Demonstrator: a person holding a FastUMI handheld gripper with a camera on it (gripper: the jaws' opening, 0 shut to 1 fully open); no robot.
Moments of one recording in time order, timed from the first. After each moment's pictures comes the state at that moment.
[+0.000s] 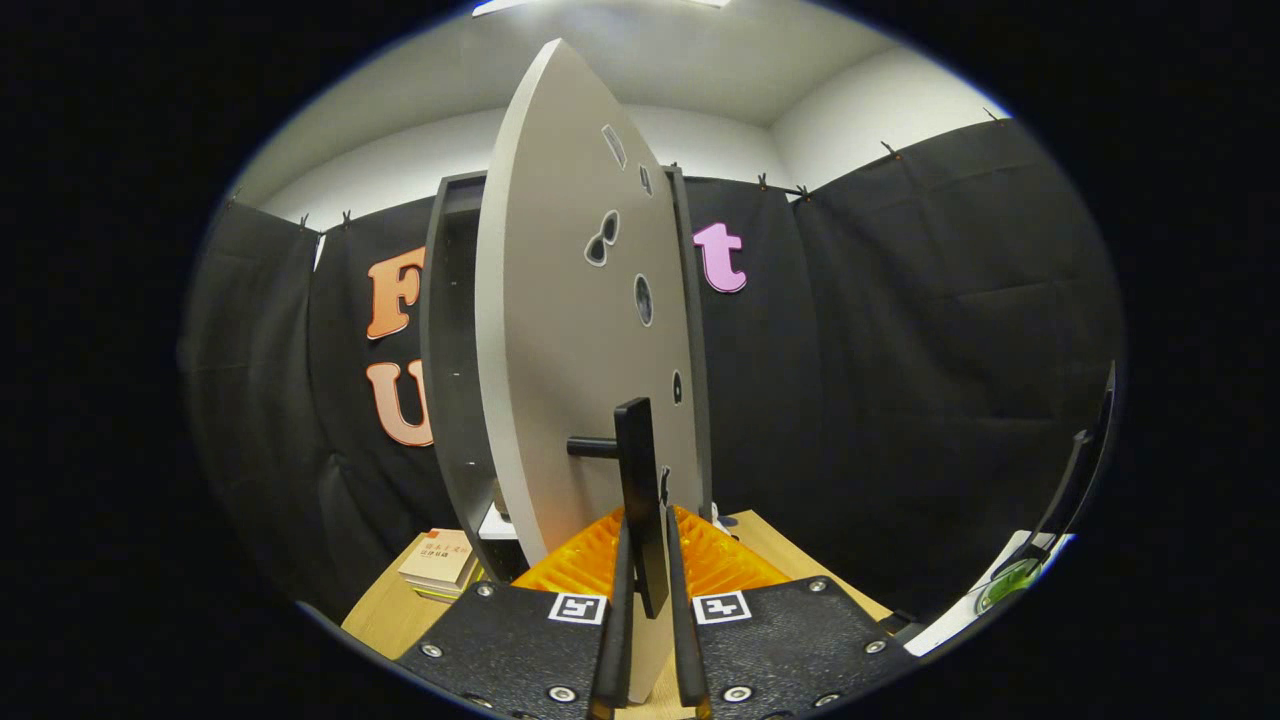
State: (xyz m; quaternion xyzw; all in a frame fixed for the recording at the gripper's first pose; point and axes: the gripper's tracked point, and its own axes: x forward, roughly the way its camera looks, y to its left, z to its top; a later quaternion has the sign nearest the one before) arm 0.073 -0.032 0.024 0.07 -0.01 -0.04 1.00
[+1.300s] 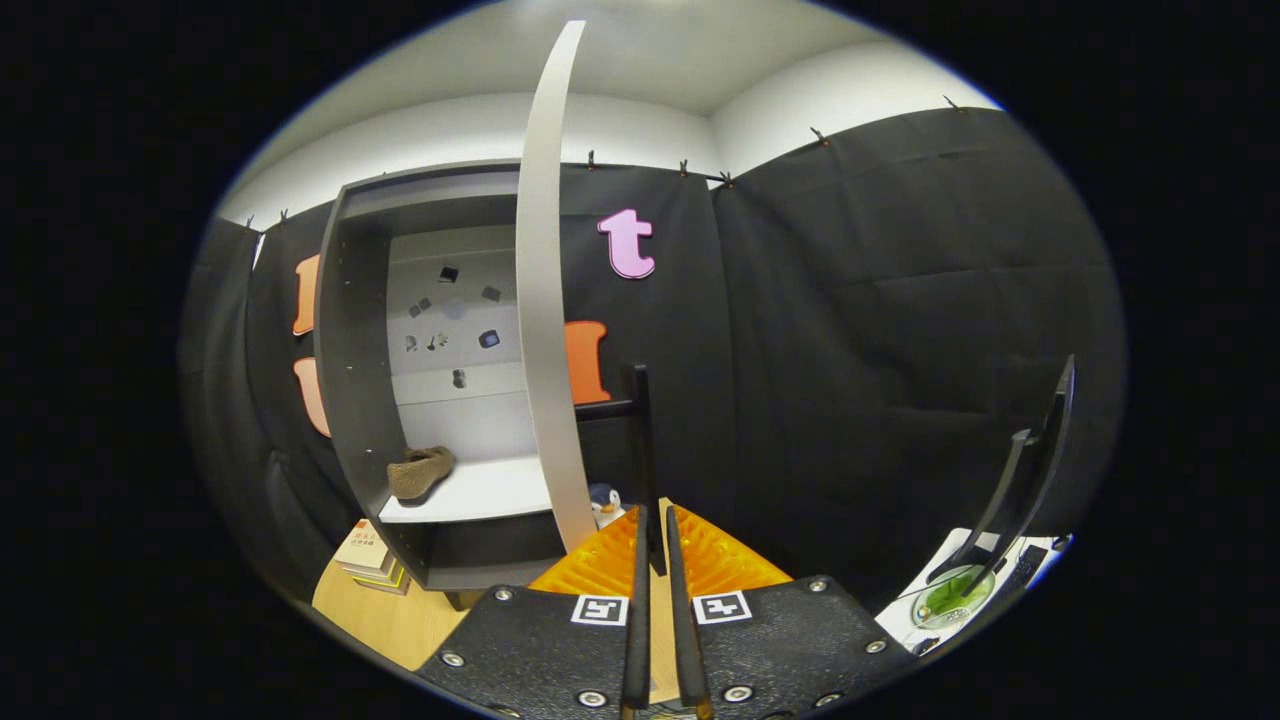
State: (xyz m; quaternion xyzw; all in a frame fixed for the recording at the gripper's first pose) arm 0.055 -0.158 -0.004 0.08 0.02 -0.14 0.99
